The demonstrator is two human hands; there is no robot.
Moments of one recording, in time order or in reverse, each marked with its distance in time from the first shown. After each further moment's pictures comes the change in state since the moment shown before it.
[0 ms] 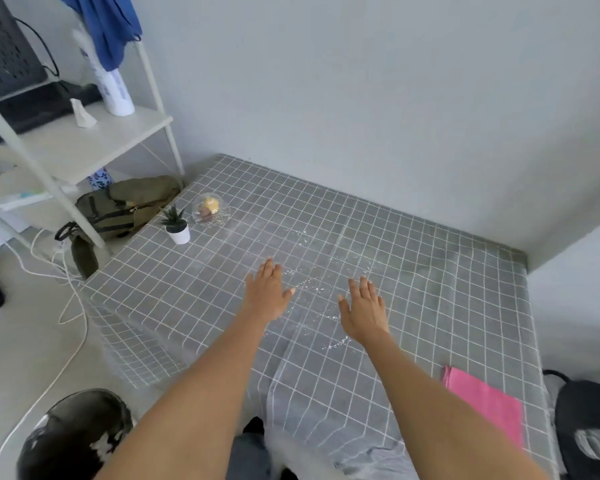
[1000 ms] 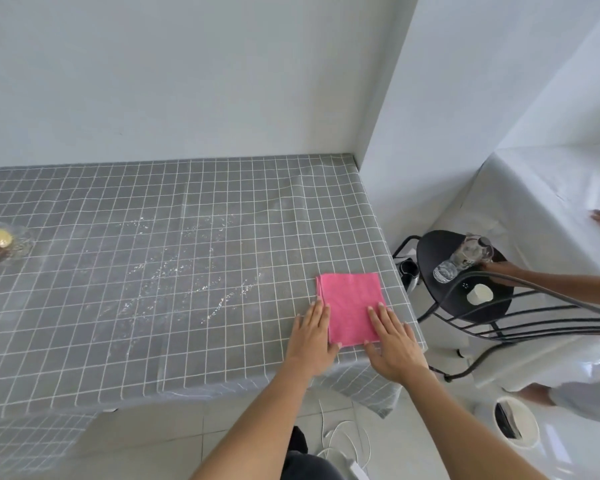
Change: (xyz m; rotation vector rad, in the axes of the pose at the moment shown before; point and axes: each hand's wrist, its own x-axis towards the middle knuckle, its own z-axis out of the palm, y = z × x) left_hand -0.122 0.242 0.177 0.050 -0.301 0.672; right_hand -0.235 0.243 0.064 0.011 -0.062 0.410
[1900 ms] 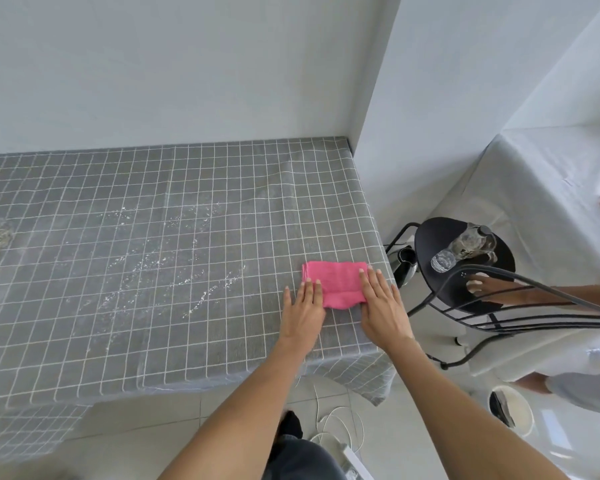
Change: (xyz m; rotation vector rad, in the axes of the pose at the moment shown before) left_hand 0.037 0.015 -0.005 0.252 0.140 -0.048; right_hand 0.039 0.004 -0.028 0.076 0.272 -0.068
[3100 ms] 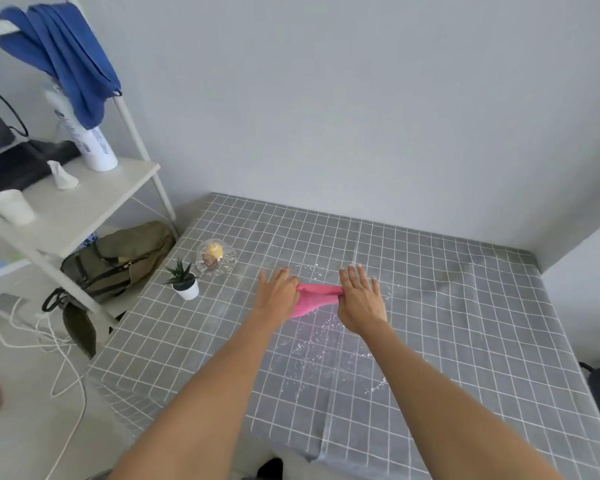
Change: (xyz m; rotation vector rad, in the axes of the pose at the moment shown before) left_hand -0.089 -0.397 -0.154 0.015 0.165 -0.386; right_hand 0.141 -0.420 -0.013 -0.120 -0.079 -0.387
